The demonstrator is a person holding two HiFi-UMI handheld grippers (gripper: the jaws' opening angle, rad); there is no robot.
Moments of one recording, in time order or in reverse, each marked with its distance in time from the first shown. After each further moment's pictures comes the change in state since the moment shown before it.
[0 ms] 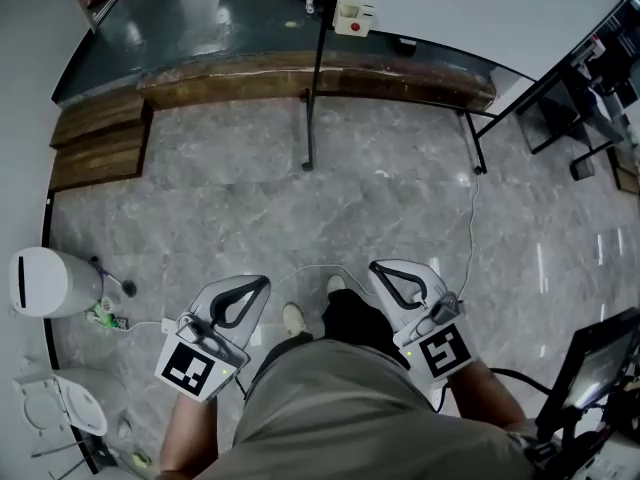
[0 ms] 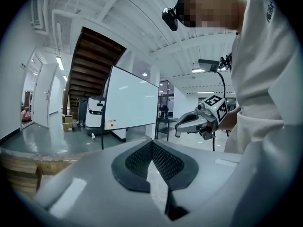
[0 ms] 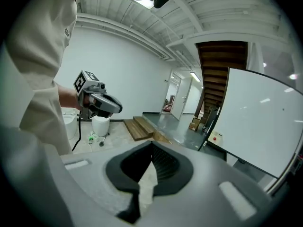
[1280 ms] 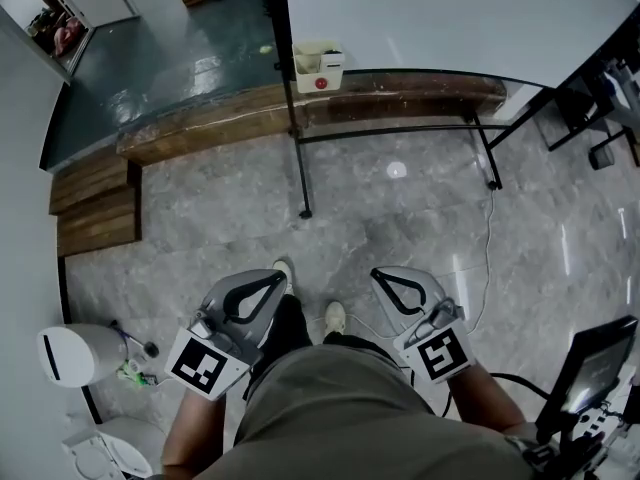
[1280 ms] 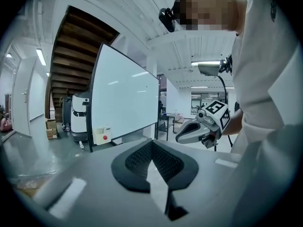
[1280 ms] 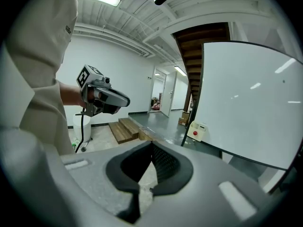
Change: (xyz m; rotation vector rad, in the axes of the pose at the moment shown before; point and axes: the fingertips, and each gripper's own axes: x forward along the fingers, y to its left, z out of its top) left arm 0.312 0.170 0.085 0.065 0.068 -0.118; right arm 0.136 -0.296 -0.068 0.154 -0.010 -0.065
